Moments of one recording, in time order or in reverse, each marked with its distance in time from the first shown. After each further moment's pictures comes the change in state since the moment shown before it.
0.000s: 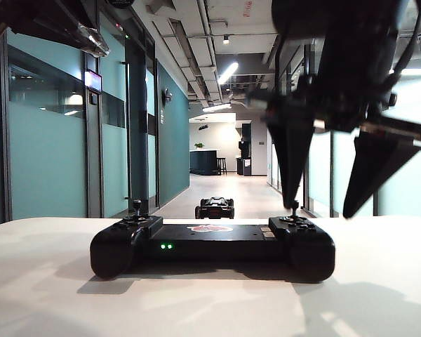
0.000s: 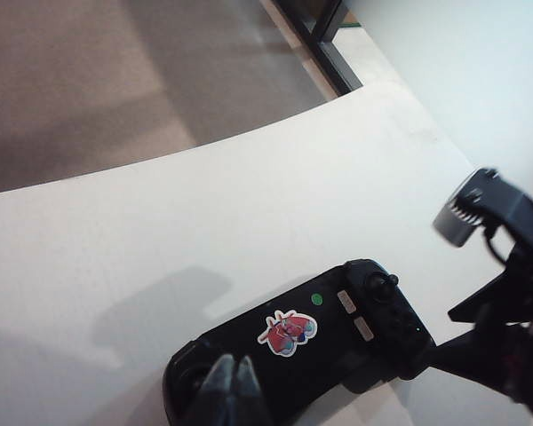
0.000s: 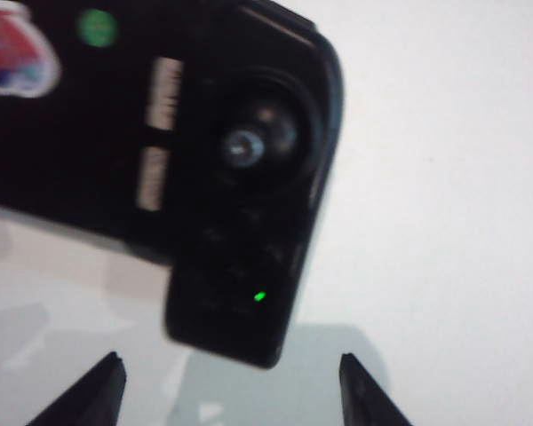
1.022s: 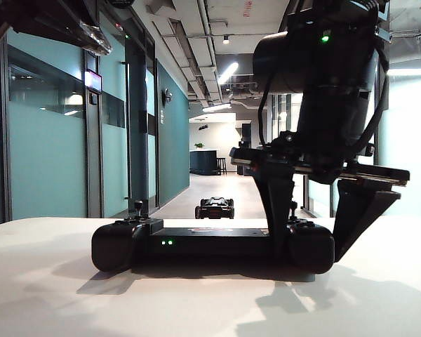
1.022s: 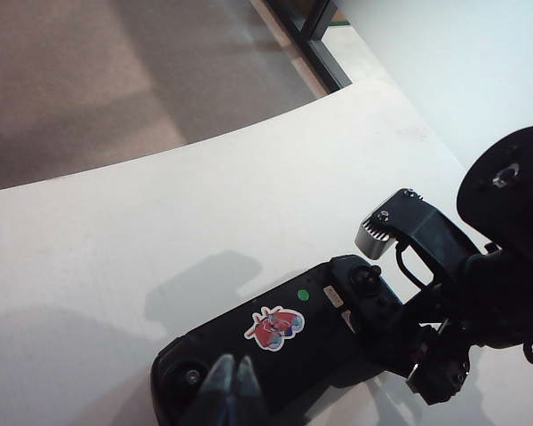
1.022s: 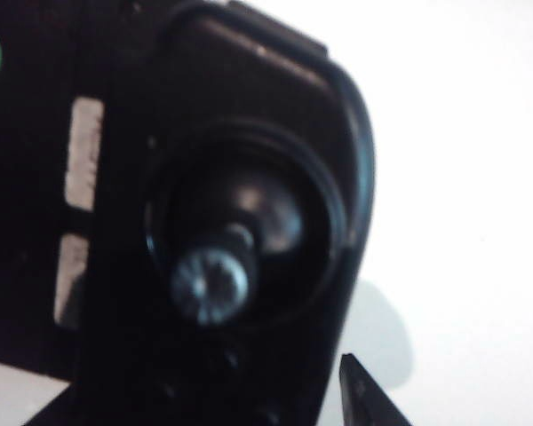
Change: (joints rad) left arm 0.000 0.000 0.000 0.000 0.023 0.001; right arm 0.002 0.154 0.000 0.104 0.015 0.003
